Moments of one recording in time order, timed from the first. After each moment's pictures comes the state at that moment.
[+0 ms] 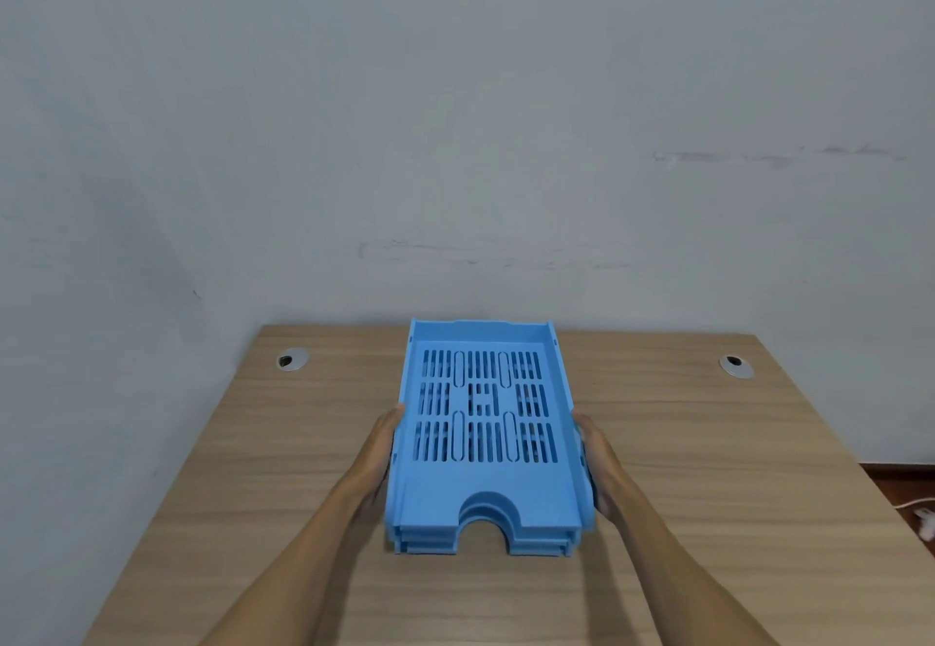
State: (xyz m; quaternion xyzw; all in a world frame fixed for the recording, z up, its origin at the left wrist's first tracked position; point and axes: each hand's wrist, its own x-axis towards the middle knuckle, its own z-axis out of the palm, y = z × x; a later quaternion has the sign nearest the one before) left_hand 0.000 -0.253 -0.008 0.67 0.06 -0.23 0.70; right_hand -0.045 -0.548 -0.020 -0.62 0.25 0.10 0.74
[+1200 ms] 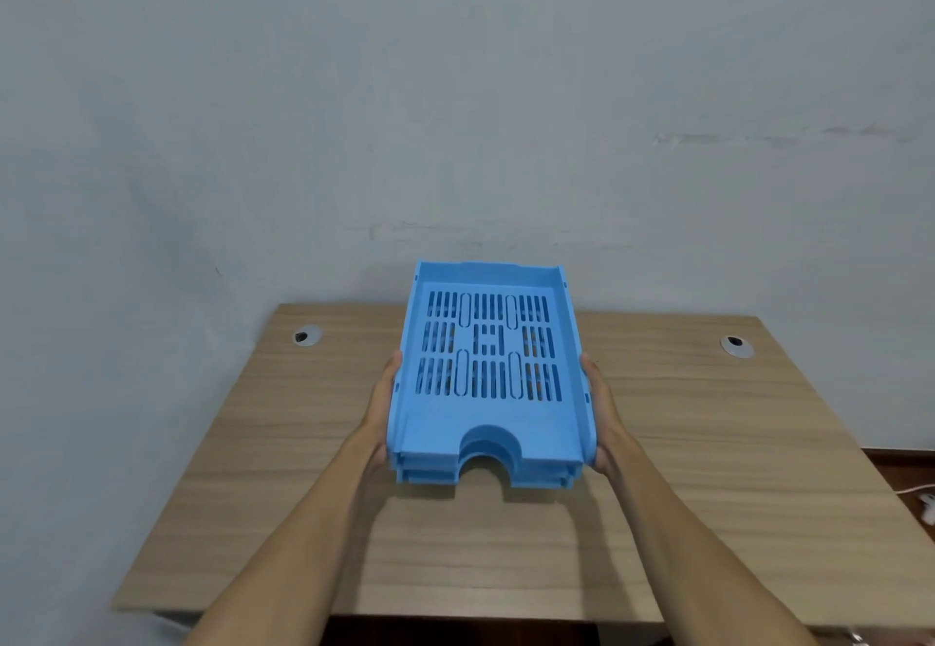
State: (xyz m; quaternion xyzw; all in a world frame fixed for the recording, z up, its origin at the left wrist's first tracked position) left_hand -0.012 -0.261 0.024 0.47 0.08 -0.29 0.83; right_hand -0.052 -0.541 0.018 -0.46 0.20 0.15 0.85
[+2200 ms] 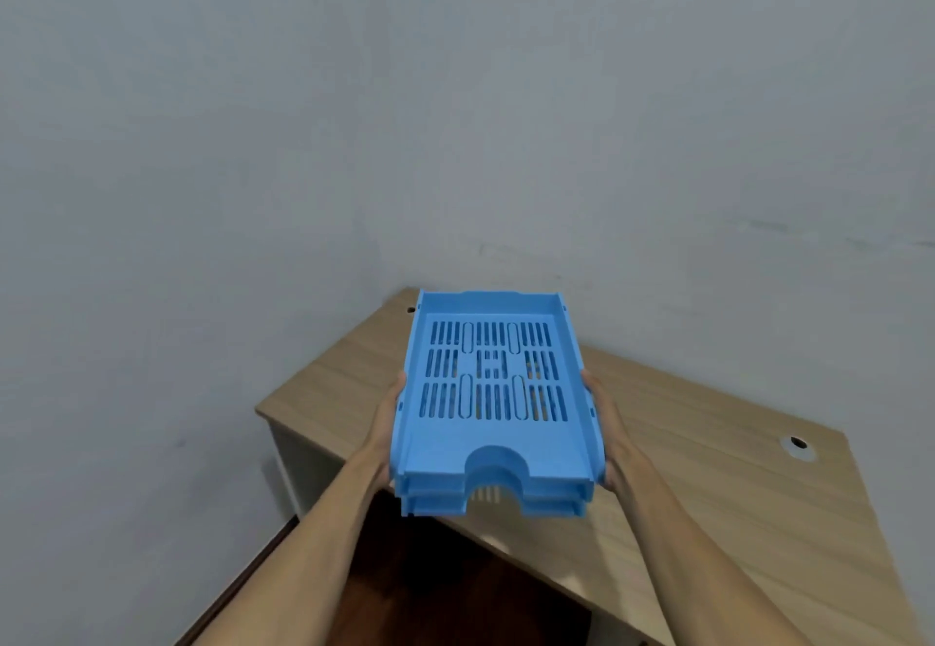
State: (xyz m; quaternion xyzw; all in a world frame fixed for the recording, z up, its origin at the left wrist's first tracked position) left_hand -0.248 -0.328 0.070 0.43 0.14 -0.06 0.89; right_hand -0.164 -0.600 0.090 -0.50 0.05 0.31 0.81
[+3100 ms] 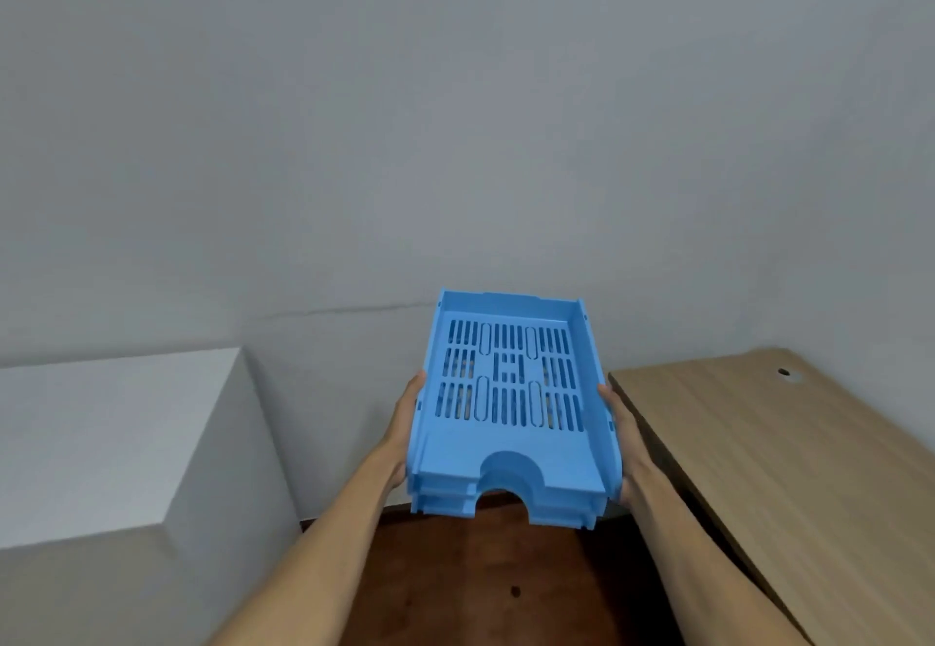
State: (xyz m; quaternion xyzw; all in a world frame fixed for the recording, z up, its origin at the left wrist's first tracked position) left_hand -0.715 -0.173 0.101 0.41 0.38 0.30 0.78; right_hand -0.452 -0.294 0.095 -0.50 -0.18 0.61 0.58
